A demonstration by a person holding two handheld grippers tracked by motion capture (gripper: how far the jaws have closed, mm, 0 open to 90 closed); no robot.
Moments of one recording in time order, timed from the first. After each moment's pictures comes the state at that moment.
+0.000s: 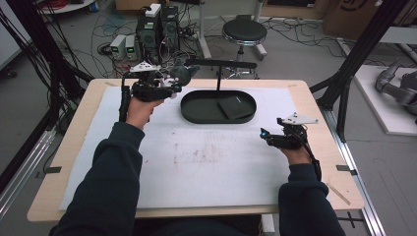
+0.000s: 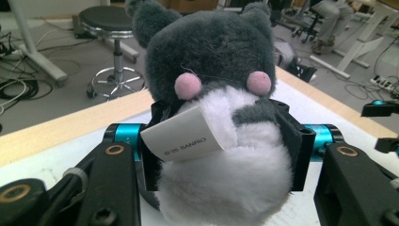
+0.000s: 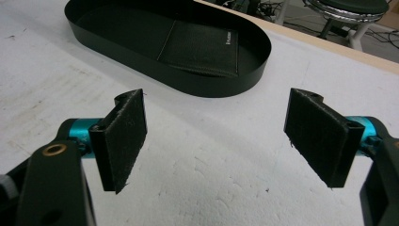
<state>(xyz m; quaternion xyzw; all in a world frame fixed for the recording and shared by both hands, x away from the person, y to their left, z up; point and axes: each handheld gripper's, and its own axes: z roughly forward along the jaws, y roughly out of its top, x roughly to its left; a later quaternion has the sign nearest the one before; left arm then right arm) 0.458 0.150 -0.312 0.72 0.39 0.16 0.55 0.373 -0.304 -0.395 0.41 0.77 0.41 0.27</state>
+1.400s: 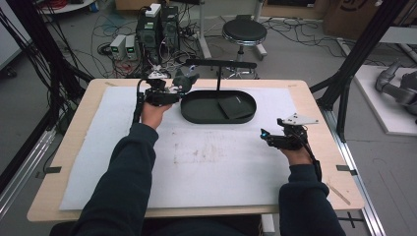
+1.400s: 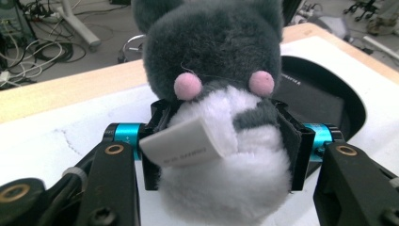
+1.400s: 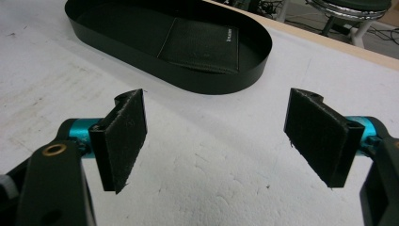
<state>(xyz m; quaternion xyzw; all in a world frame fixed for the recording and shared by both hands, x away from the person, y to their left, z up) 0.493 0.128 -0.370 0.73 0.45 0.18 0.48 0.372 -0.306 -0.397 0.41 0.77 0.41 0.26</state>
